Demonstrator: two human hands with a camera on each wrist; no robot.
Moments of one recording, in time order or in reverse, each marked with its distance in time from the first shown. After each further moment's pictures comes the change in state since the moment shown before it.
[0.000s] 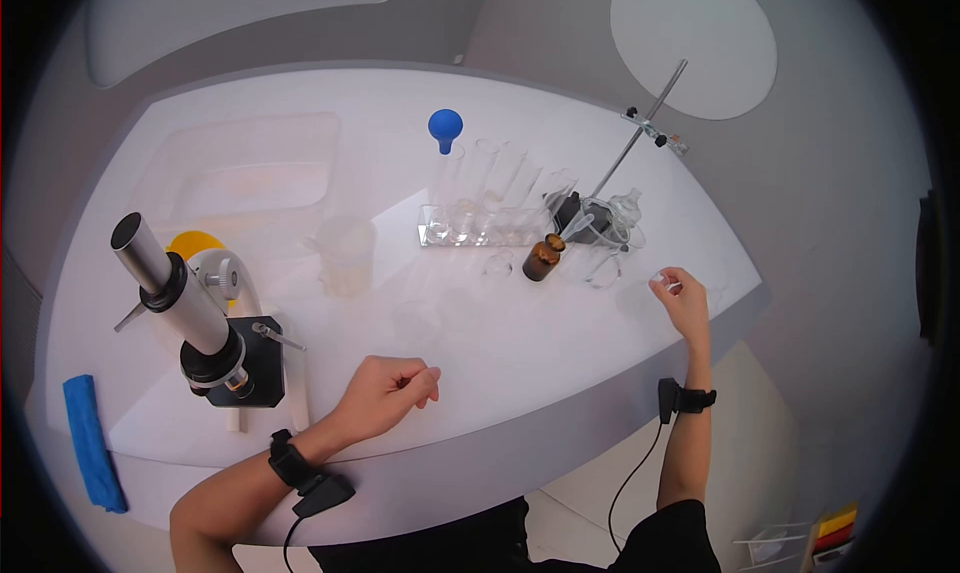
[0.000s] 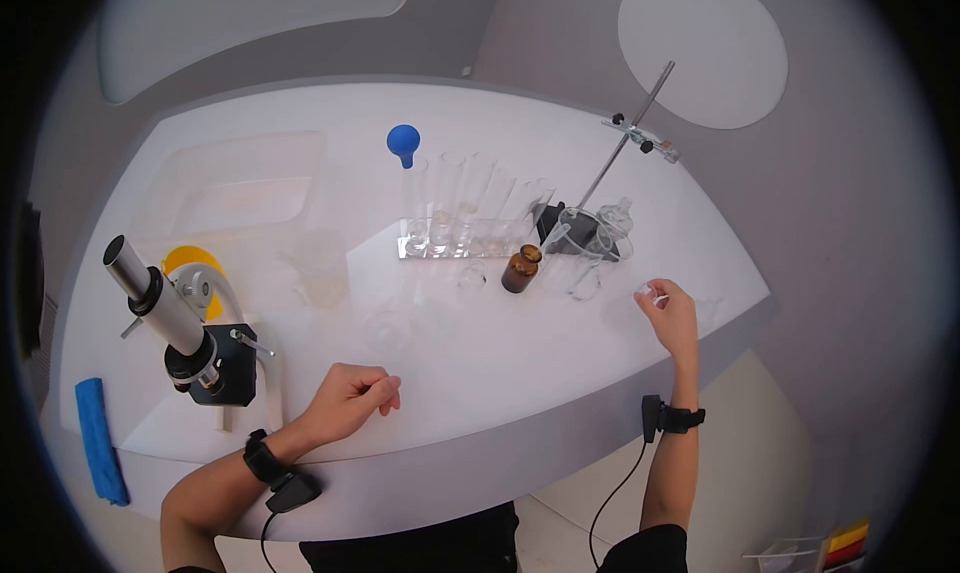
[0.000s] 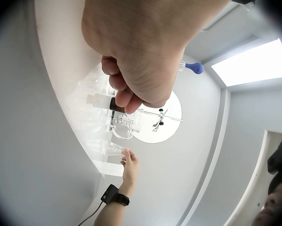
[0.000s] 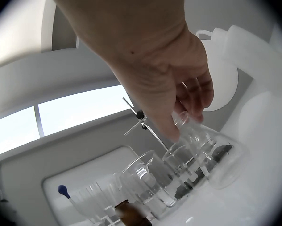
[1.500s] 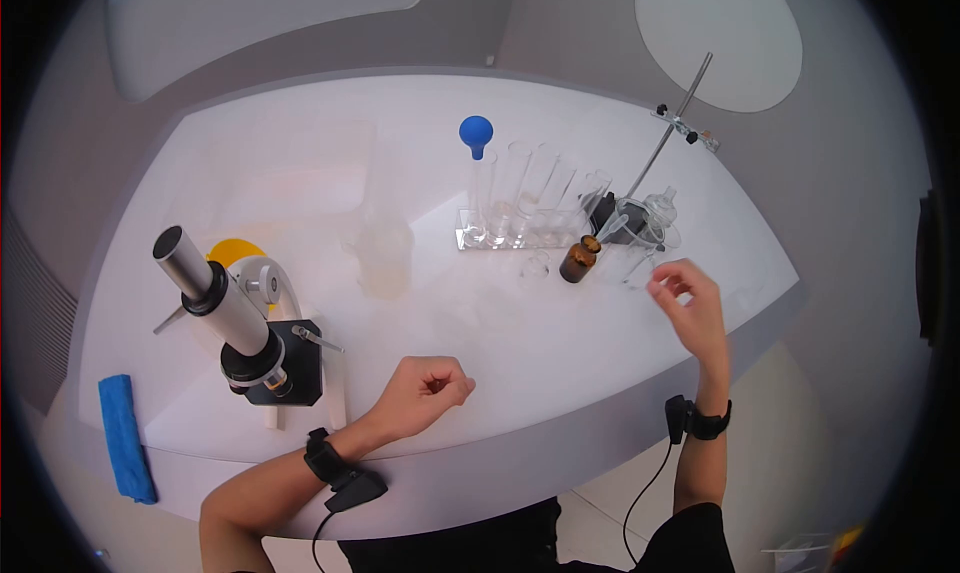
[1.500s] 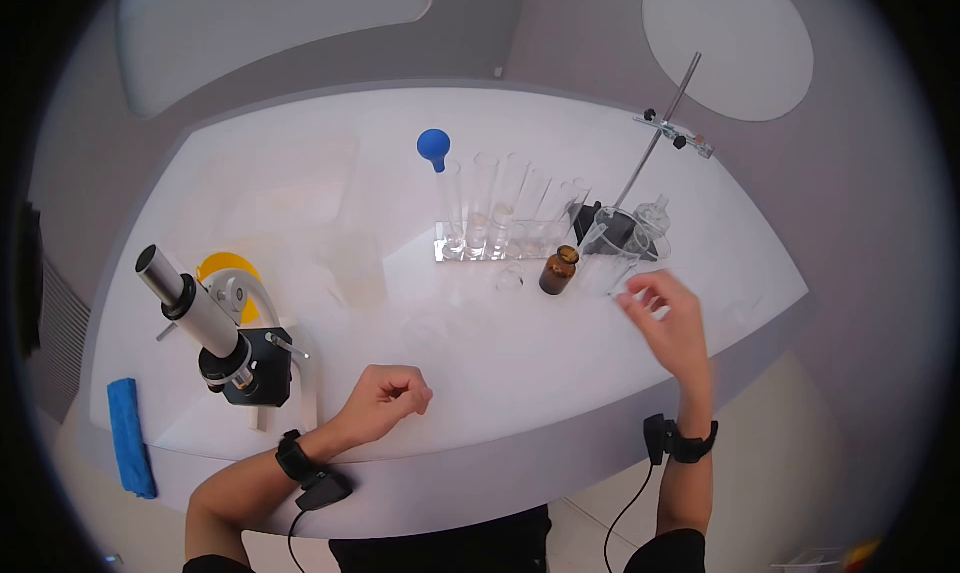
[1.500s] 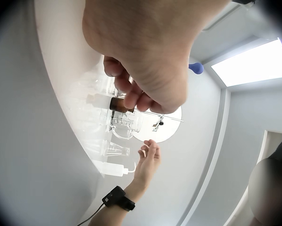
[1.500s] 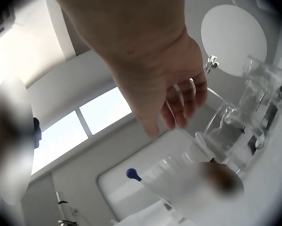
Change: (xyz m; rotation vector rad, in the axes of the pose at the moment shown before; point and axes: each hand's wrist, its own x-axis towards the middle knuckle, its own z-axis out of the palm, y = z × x) left_hand -0.001 -0.003 0.001 -0.139 0.012 0.017; right_hand -0.025 -0.124 0.011 0.232 -0.017 -0.217
